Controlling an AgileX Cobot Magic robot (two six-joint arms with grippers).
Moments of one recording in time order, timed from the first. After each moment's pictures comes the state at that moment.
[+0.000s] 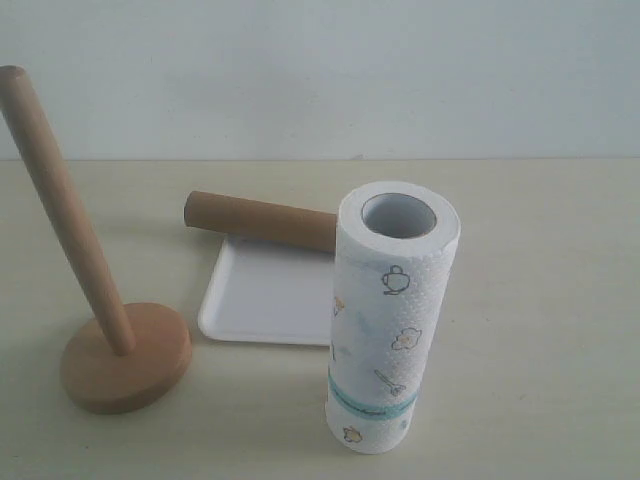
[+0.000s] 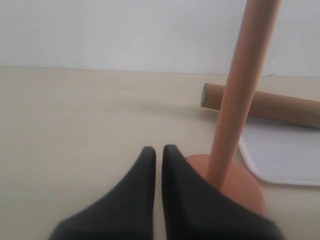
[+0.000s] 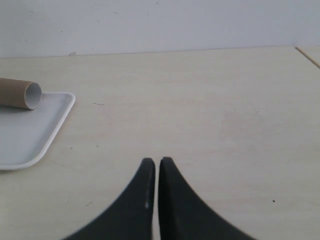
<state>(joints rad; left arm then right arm) -0.05 0.15 0.00 -0.05 0.15 -0.03 0.04 0.01 0.00 0.01 0.35 0.05</state>
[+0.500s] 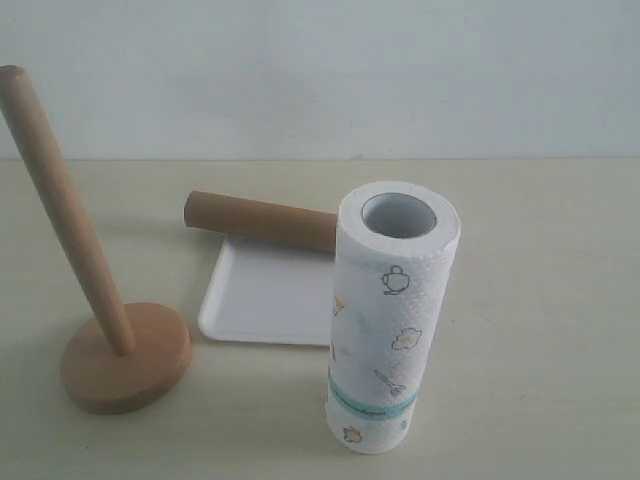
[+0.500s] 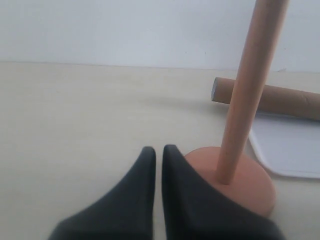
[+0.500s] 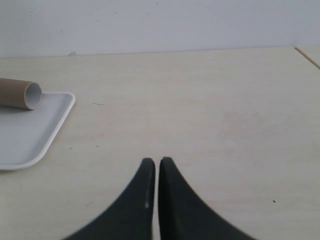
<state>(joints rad) -0.01 0.00 0.00 -0.05 0.29 -0.01 0.04 0.01 0.00 0.01 0.35 0.05</state>
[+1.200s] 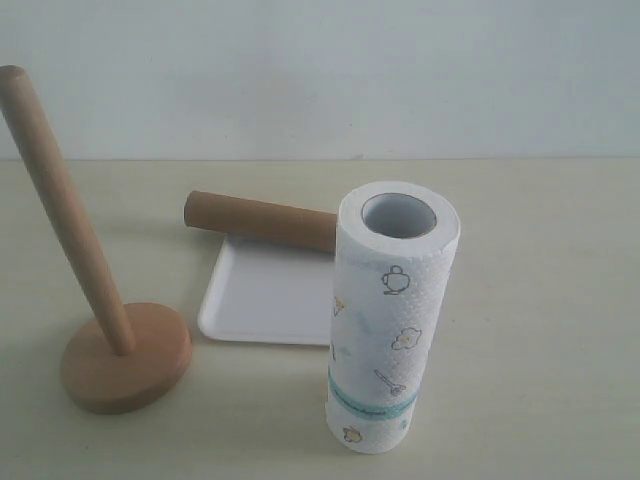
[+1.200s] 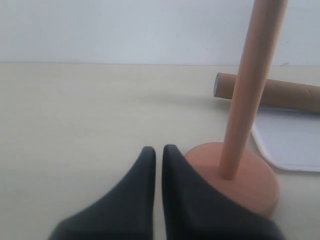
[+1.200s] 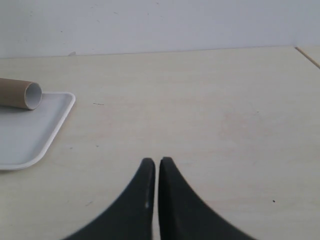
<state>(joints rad) -0.01 0.00 0.00 -0.03 0.31 -0.01 0.04 0.01 0.00 0.01 0.35 0.05</state>
